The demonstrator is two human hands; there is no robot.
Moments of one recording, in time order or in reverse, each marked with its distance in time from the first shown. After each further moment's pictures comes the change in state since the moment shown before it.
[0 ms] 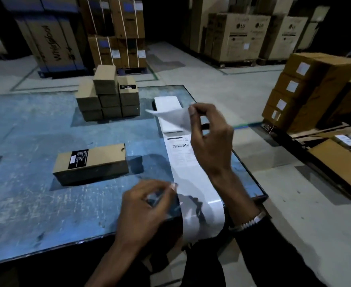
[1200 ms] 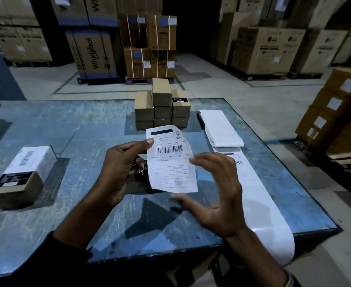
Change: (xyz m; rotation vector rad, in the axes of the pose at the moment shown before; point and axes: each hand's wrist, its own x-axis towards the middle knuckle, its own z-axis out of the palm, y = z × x) left_hand 0.121 -0.033 -0.172 -0.441 0.057 -0.371; right_hand -0.078 -0.090 0.060 0.159 -0.306 -0.099
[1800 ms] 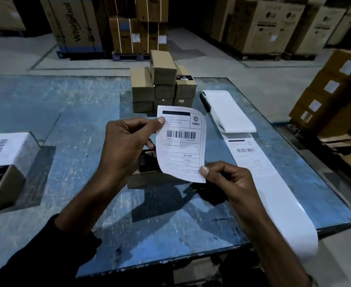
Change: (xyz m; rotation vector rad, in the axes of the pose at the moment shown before) left_hand 0.040 -0.010 -0.007 0.143 0.008 0.220; right_hand -0.006 0.031 0.028 0.728 -0.127 0.830
